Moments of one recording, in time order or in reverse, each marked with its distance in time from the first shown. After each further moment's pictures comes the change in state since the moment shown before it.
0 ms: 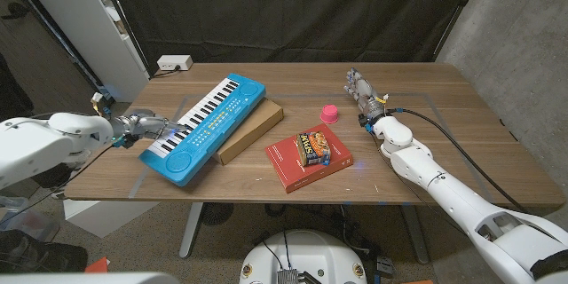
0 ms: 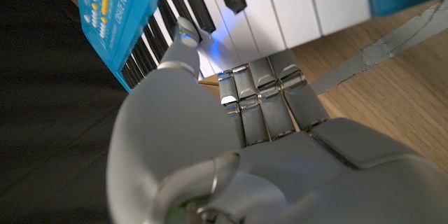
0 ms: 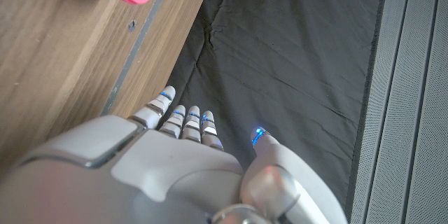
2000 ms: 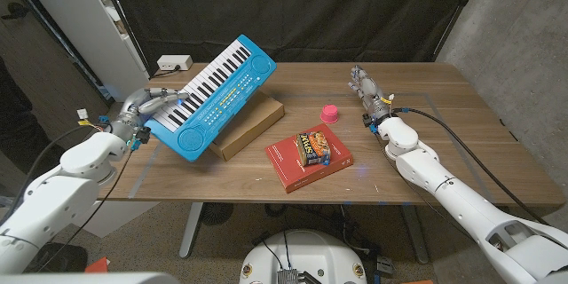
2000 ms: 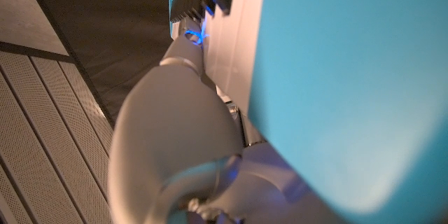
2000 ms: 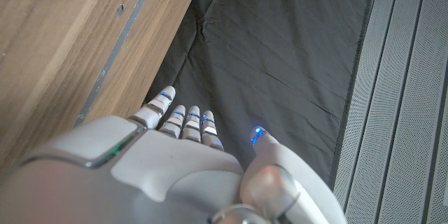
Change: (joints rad) left arm 0.020 -0.388 -0.029 0.020 0.088 -0.567 0.075; left_hand 0.010 -0.010 0.002 0.000 0.009 0.063 -0.016 0.037 -0.018 0.044 -0.027 -0.009 0.035 0.054 -0.050 -0.009 0.006 0.042 -0.047 0.070 0.000; right arm -0.052 -0.039 0.024 -0.084 -0.024 0.024 -0.030; right_hand 0.005 0.005 0.000 0.000 0.000 0.000 0.000 0.000 0.000 0.000 0.000 -0.002 0.000 0.000 0.000 0.000 0.000 0.000 0.000 0.000 0.000
